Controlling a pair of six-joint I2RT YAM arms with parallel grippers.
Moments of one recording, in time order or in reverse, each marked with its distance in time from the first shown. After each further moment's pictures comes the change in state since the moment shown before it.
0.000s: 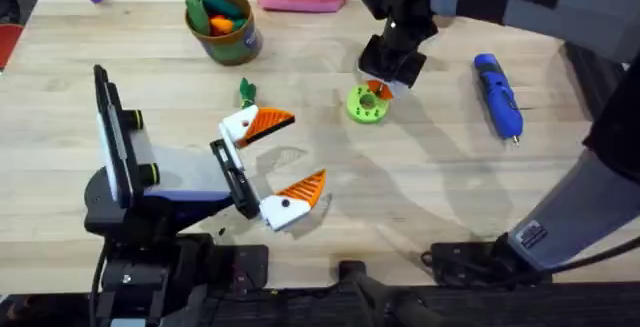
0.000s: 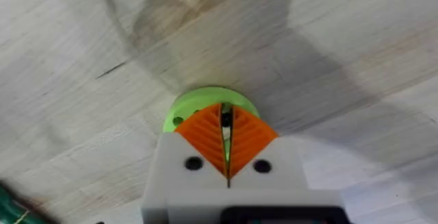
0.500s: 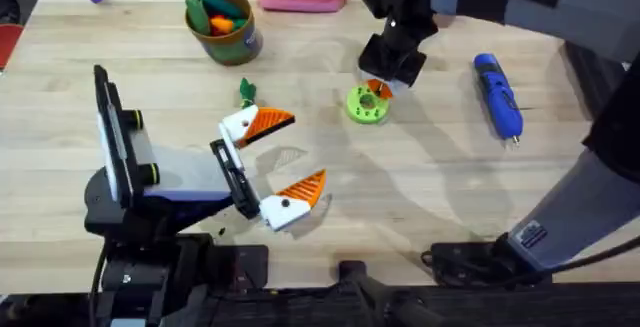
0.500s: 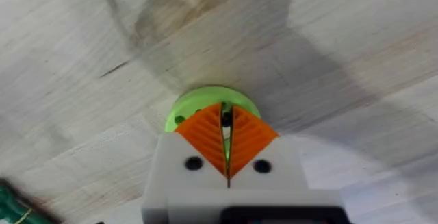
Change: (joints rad) left arm 0.000 0.000 0.000 0.000 0.000 0.000; right arm 0.000 0.000 0.008 -0.007 0.000 0.000
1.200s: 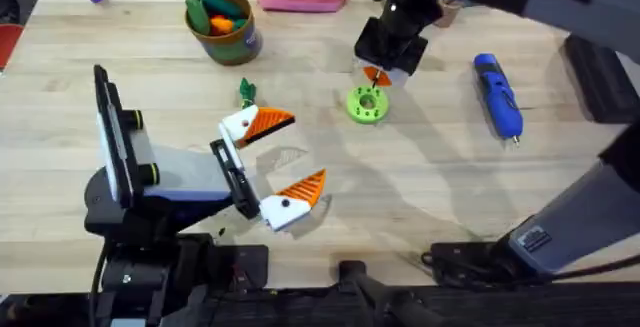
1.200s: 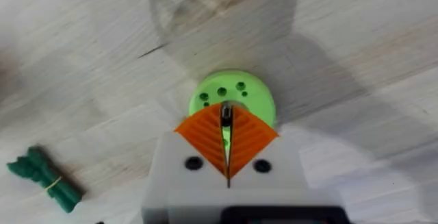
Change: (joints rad) left arm 0.000 0.000 0.000 0.000 0.000 0.000; right arm 0.035 -0.055 0.069 -0.053 0.030 -0.001
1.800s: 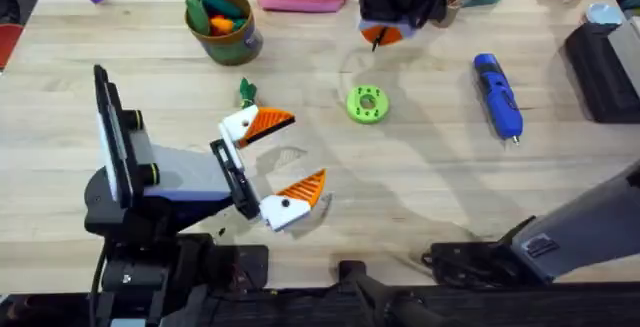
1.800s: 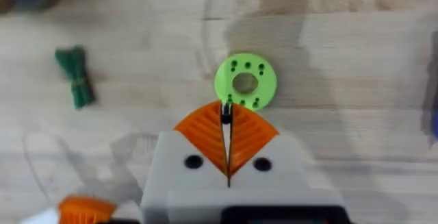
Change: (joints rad) left arm 0.000 0.000 0.000 0.000 0.000 0.000; right arm 0.054 -0.082 0.304 -0.242 -0.002 -0.380
